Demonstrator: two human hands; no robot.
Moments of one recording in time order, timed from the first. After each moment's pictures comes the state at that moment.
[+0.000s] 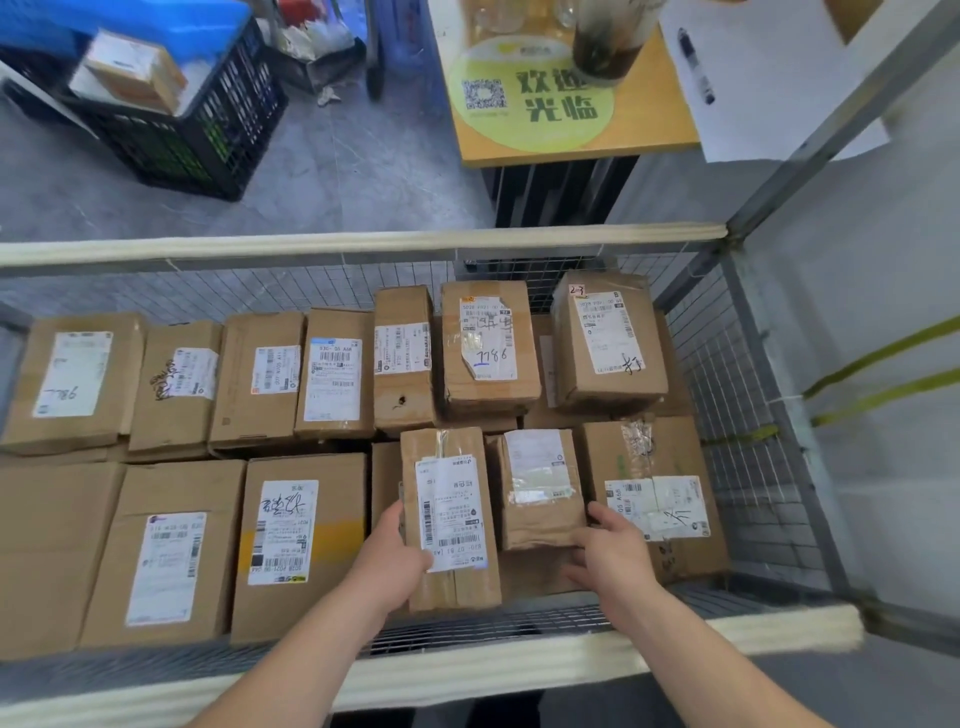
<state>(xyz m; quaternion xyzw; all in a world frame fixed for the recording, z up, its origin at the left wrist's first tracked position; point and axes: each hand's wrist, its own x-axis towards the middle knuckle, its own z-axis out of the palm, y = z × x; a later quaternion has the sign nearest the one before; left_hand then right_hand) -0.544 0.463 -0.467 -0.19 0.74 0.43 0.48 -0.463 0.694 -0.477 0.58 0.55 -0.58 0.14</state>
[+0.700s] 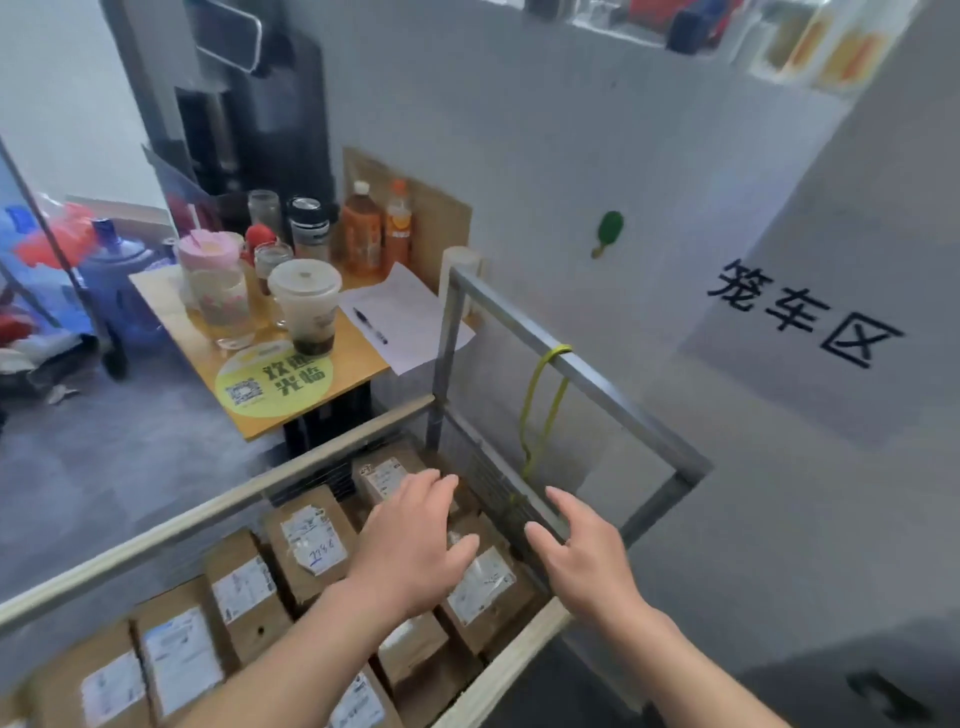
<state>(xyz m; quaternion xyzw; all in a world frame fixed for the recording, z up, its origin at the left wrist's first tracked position) -0.565 0.602 -0.177 0.51 0.82 0.21 0.16 -0.391 0.718 -0.169 0.50 0.80 -0.32 -0.09</state>
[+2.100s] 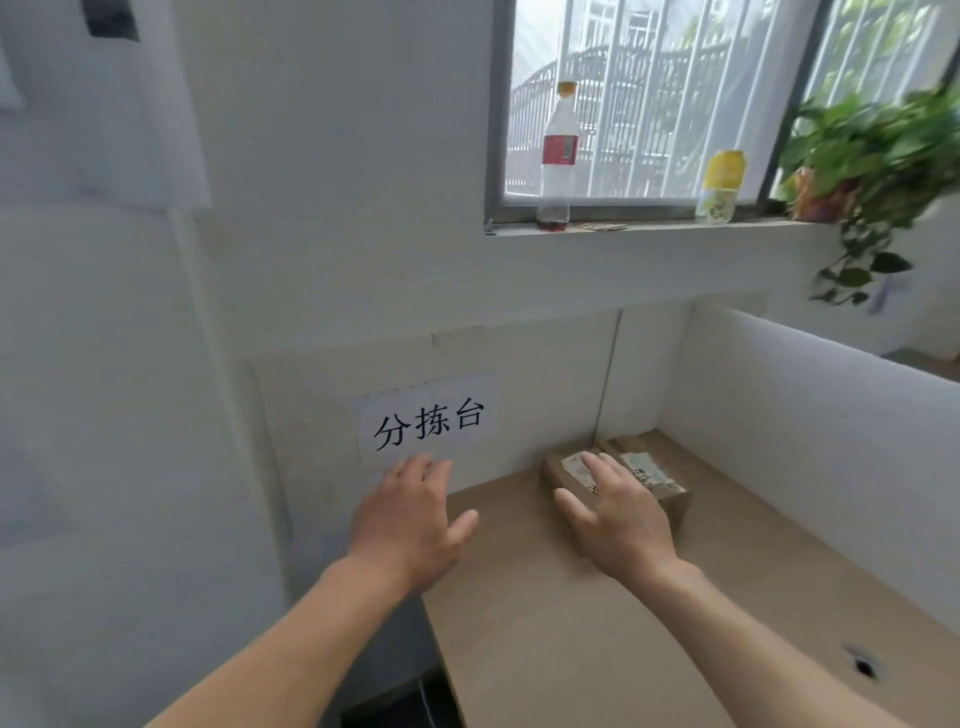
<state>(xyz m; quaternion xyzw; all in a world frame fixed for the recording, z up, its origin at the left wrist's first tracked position) 0.045 0.720 -0.001 0.89 0.41 0.15 0.07 0.261 0.607 -0.021 0.84 0.45 -0.01 -0.29</state>
